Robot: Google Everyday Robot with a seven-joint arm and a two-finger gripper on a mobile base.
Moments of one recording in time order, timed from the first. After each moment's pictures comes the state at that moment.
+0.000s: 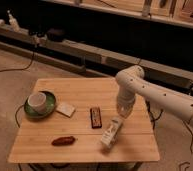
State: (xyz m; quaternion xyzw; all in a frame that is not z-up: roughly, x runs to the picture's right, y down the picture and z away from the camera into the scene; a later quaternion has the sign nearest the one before) arm 0.170 0.150 0.803 -0.37 -0.16 -0.35 0.85
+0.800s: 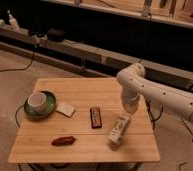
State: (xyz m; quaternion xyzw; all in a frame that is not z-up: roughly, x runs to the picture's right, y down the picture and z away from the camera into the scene) arm 0.217 0.117 0.804 -0.37 -0.06 -0.38 0.85
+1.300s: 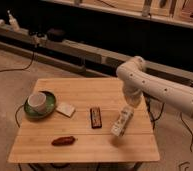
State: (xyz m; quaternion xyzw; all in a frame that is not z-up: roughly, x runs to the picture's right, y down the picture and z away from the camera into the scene) arm 0.214 0.091 0.789 -0.34 -0.05 -0.36 0.87
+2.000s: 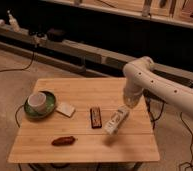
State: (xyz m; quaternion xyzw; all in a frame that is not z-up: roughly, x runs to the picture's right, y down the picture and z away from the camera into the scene) arm 0.206 0.087 0.785 -0.31 -0.10 -0.32 0.89
